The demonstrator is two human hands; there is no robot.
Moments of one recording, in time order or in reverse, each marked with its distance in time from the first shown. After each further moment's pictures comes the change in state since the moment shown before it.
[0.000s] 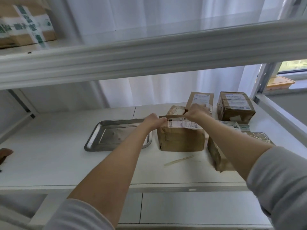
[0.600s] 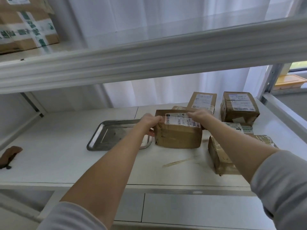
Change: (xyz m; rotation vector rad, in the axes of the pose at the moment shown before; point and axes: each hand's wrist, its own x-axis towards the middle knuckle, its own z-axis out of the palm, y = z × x) left_hand 0.003 0.002 -0.003 -0.301 0.015 -0.214; right_hand 0.016 0.026 0.000 0.312 -0.144 0.065
